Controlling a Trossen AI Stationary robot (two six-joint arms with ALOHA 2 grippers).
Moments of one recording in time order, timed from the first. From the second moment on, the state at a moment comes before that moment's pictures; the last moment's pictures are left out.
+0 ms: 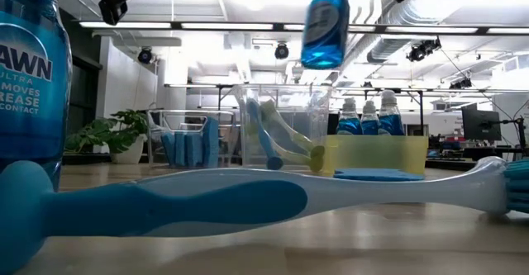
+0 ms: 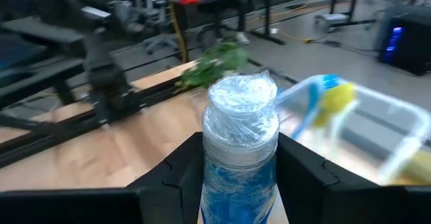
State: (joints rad) left arm -0.12 0.54 0.60 -0.14 -0.25 -0.60; right arm 0.35 1.24 0.96 -0.09 0.88 0.44
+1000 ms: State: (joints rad) left arm -0.12 0.68 0.60 -0.12 -0.42 -0.58; right arm 0.02 1.12 0.85 -0.49 0.87 0.80
